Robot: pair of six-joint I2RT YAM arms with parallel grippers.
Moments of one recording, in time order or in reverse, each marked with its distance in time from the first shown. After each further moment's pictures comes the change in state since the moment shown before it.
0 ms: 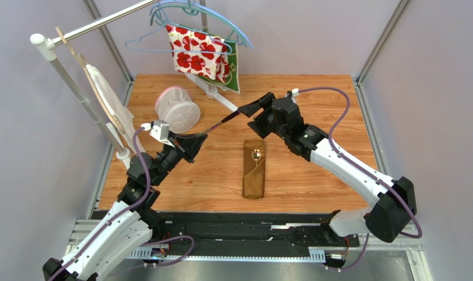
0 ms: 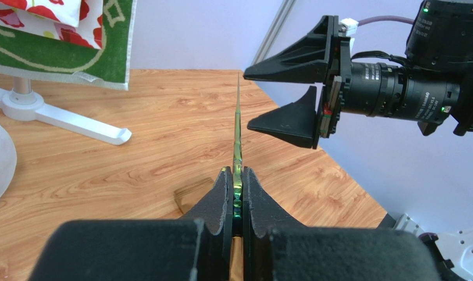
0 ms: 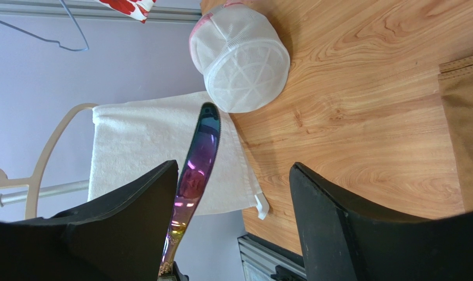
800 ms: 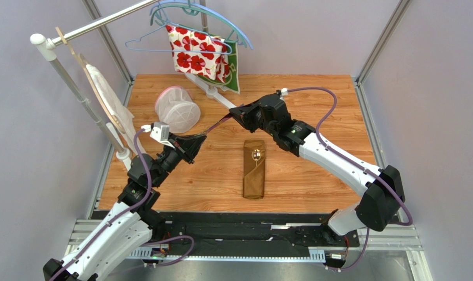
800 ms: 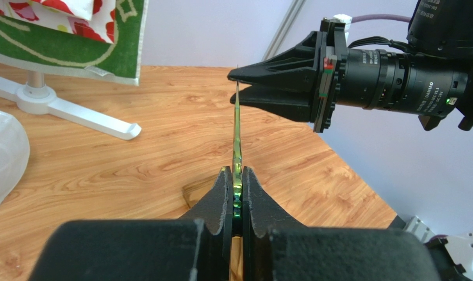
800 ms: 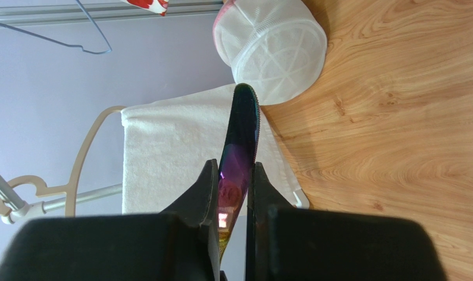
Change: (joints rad) left arm 0.000 -0.013 -0.022 -0.007 -0.022 0.010; right arm 0.061 0.116 0.097 0.026 0.016 0.126
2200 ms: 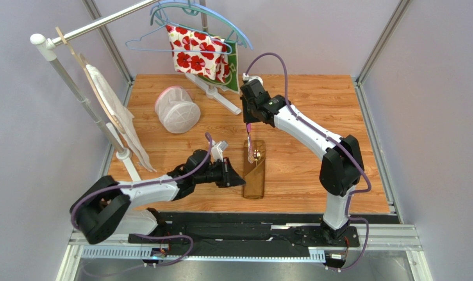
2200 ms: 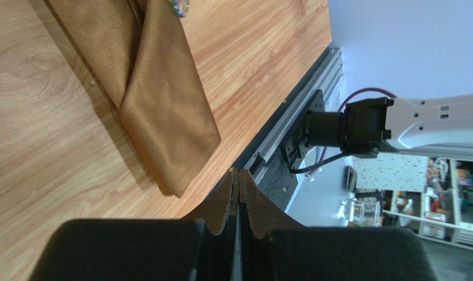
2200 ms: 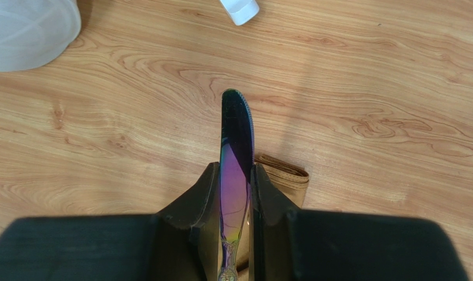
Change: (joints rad) left arm -0.246 0.698 -0.058 0.149 0.317 -0.479; right arm -0.094 0.412 0.429 -0.432 0.074 -1.080
